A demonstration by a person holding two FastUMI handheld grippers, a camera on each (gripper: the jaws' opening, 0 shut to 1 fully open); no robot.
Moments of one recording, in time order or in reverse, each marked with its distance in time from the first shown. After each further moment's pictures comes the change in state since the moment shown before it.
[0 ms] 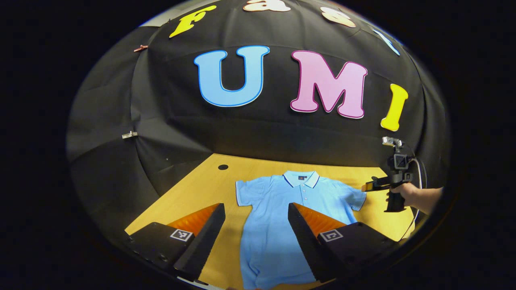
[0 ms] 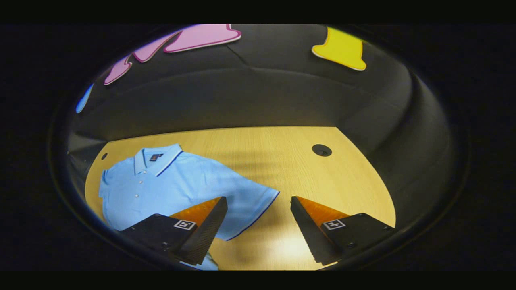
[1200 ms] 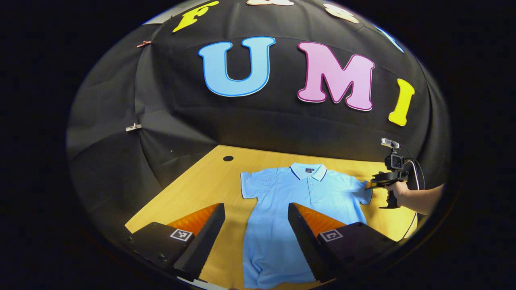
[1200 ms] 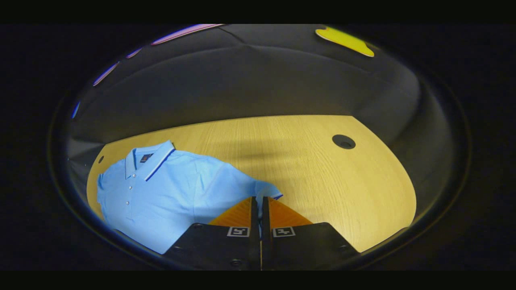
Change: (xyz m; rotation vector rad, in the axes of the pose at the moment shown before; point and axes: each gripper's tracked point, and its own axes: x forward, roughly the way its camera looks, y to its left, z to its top) left arm 0.004 0.013 -0.025 -0.003 0.051 0.055; right arm 0.035 0.027 0.004 0.030 -0.016 0.063
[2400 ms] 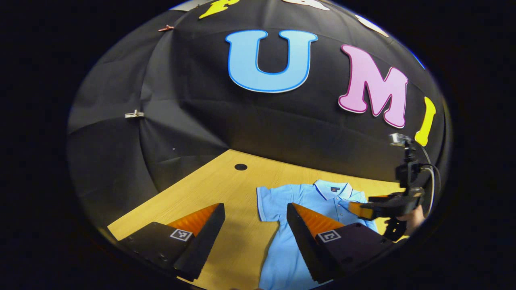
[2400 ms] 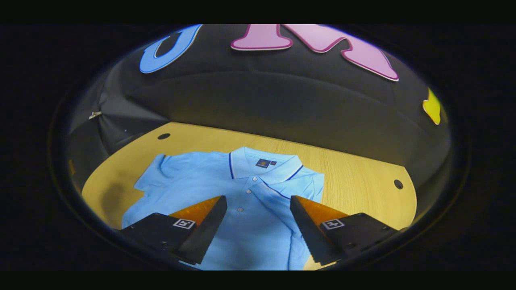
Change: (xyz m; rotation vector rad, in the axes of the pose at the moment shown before) left arm 0.144 0.062 0.015 -0.094 -0.070 0.004; right arm -0.085 0.223 -0.011 -0.305 -0.154 0.258
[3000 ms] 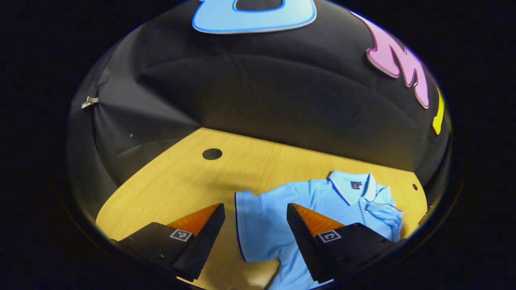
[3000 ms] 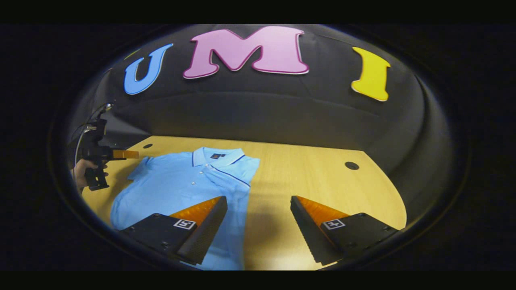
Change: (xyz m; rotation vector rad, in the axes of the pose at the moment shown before) left arm 0.204 -0.020 -0.049 0.045 0.216 -0.055; right arm -0.101 -0.126 -0.053 0.098 -0.093 -0.155
